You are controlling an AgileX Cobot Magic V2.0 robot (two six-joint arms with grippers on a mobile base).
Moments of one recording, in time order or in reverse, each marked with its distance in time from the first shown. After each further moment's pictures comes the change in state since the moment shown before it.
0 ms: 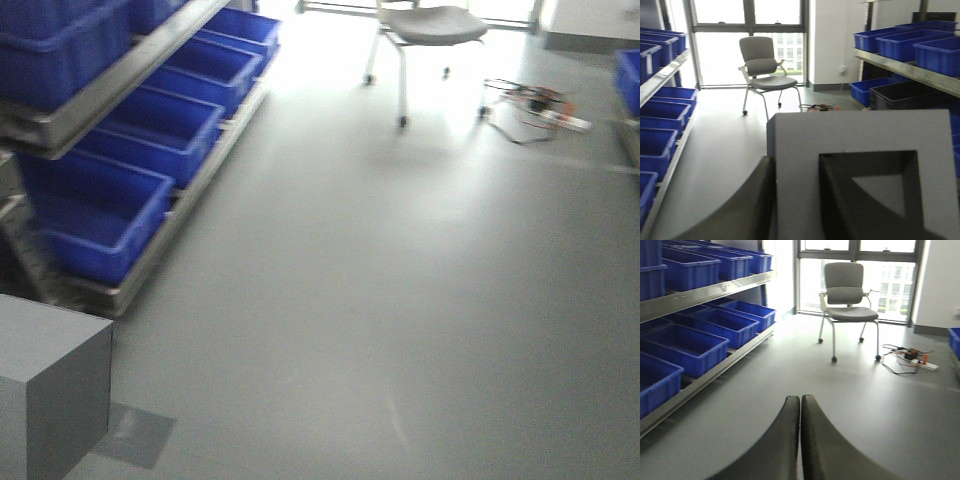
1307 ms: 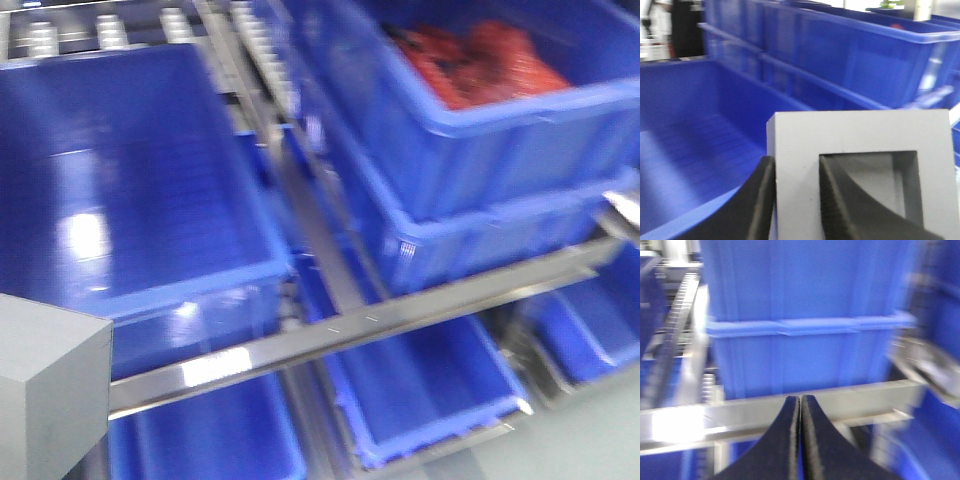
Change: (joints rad) left arm 0.000 0.000 0.000 0.000 0.000 0.000; right arm 0.000 0.000 0.000 0.000 0.000 0.000
